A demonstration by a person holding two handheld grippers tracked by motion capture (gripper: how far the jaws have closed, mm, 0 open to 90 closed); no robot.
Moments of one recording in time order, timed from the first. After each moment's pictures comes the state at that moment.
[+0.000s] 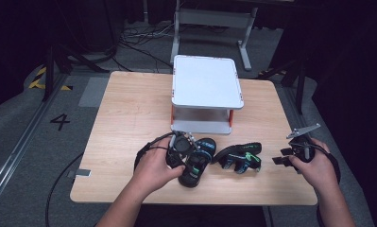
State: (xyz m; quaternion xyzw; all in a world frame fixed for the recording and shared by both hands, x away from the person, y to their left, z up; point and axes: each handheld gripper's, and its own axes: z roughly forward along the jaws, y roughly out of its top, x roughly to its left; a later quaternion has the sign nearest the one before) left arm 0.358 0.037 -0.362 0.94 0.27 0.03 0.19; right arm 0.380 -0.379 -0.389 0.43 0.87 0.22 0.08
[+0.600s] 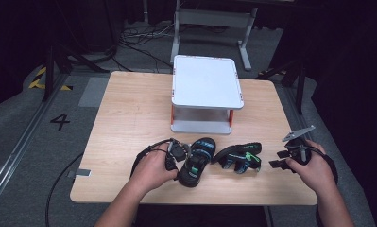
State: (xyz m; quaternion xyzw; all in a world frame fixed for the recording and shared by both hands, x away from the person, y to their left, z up) left arm 0.371 0.037 -0.422 0.96 0.25 -0.03 0.08; right arm 0.377 -0.368 -0.395 0.40 0.89 0.21 0.06
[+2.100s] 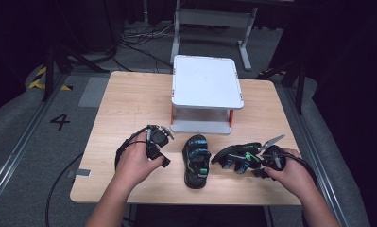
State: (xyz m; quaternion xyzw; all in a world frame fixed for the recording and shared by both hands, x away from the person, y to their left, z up) left arm 0.377 0.089 -0.382 0.92 0.35 0.03 0.15; right arm 0.374 -0.314 -0.435 0.39 0.91 0.16 0.05
